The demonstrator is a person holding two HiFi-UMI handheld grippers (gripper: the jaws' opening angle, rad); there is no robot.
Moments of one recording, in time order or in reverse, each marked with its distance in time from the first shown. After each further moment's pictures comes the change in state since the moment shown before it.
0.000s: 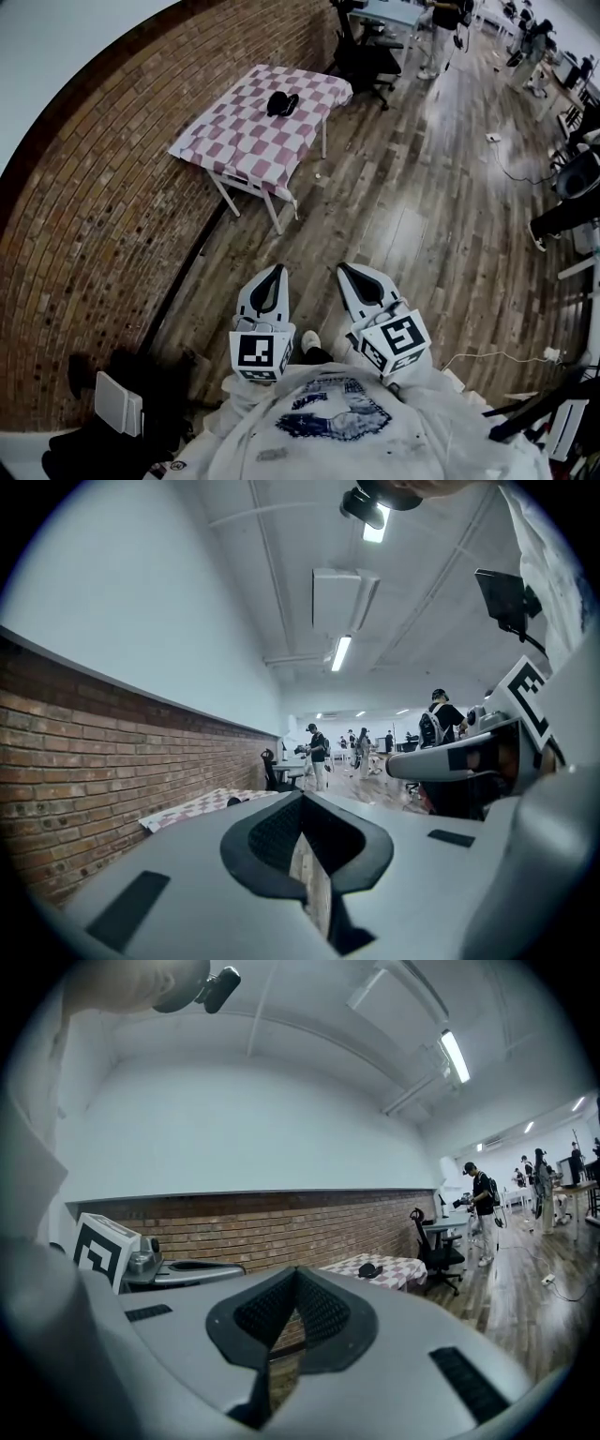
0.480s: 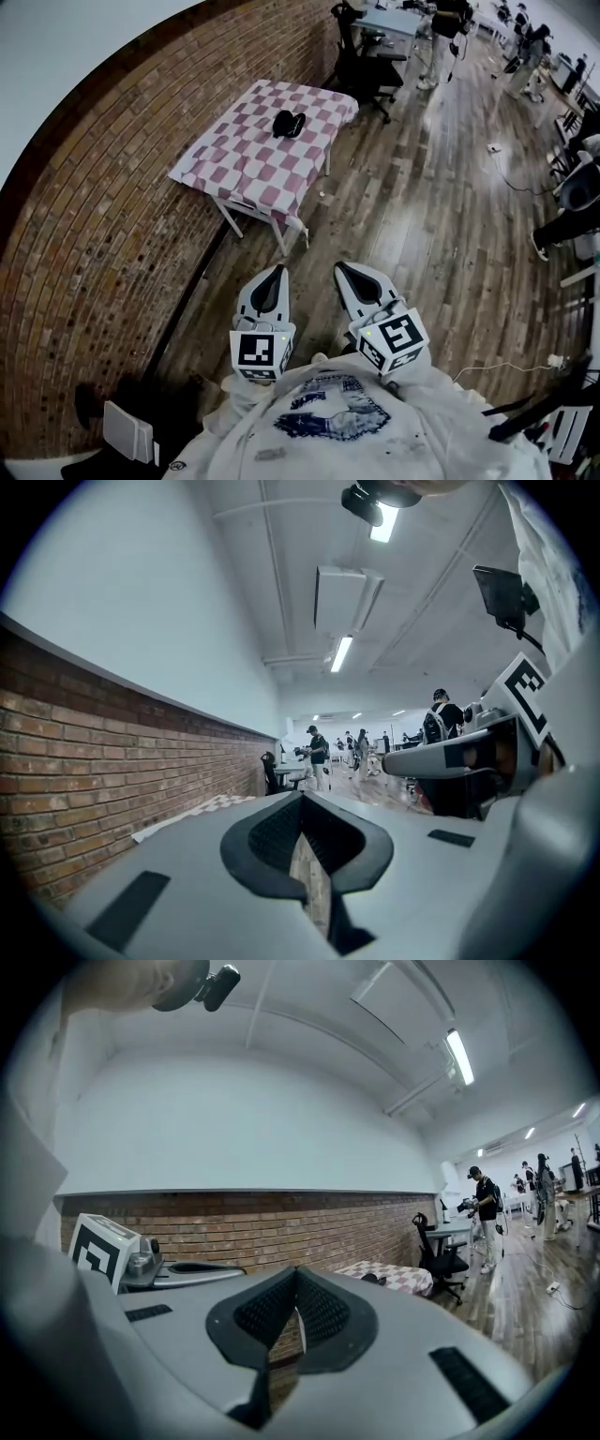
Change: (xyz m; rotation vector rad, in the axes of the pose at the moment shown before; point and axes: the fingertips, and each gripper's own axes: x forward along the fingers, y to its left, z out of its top) left arm 0.082 0.094 0.010 0.017 -0.018 -0.036; right arm 0.122 -0.021 0.022 -0.009 -0.019 -0.030
